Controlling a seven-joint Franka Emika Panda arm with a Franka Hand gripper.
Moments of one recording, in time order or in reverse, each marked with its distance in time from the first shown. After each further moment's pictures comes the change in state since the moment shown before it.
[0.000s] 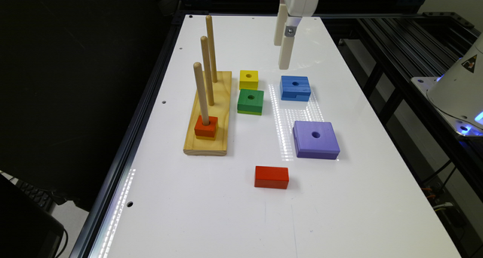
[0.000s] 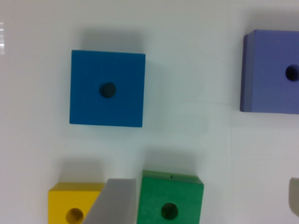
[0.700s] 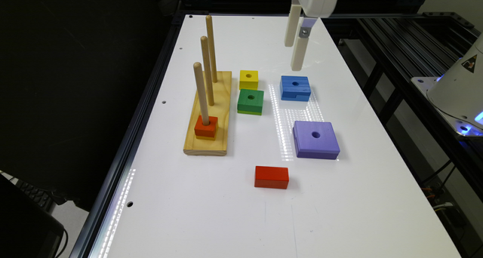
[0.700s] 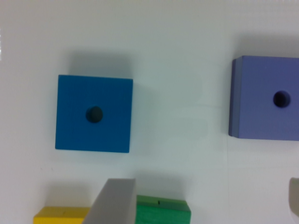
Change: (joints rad) arm 0.011 -0.062 0.000 -0.064 0.006 0.000 0.001
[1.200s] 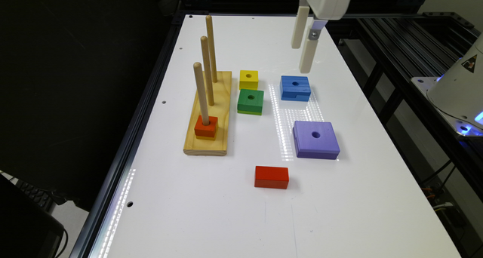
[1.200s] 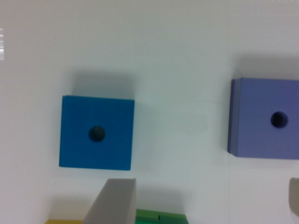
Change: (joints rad) arm 0.022 -0.018 0.001 -0.030 0.013 0.000 0.006
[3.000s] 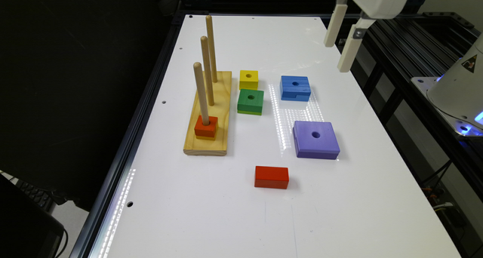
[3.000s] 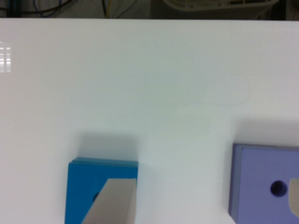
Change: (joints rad) arm 0.028 -0.224 0.000 -0.219 0.008 -0.003 0.002
